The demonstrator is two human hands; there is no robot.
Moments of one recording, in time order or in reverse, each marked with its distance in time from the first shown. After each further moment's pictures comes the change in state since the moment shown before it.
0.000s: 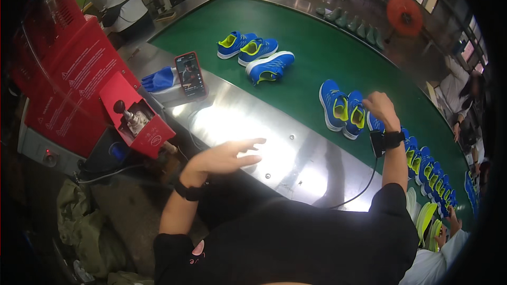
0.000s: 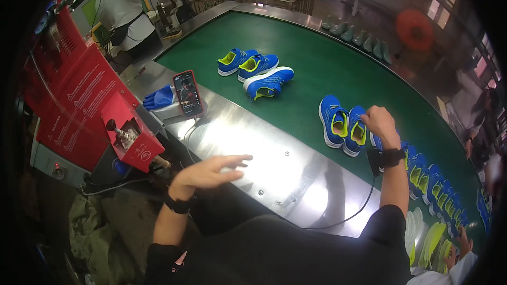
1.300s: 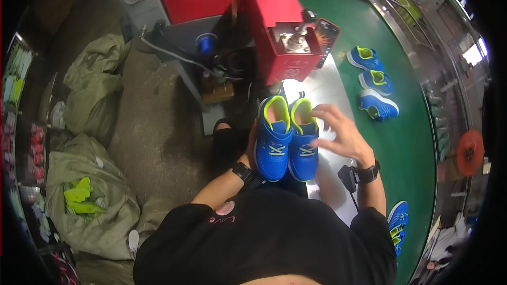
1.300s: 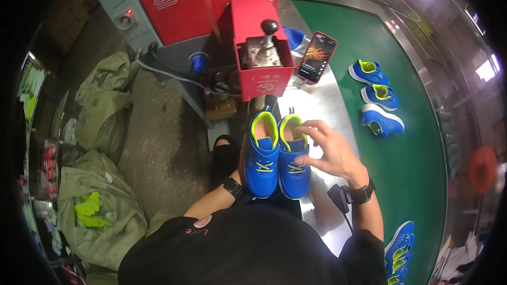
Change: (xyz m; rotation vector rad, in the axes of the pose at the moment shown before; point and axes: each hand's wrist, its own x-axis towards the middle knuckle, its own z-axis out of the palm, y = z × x) left_hand -0.100 -0.132 0.116 -1.867 0.572 0.764; right_hand -0.081 -0.361 0.040 0.374 -0.440 -1.188
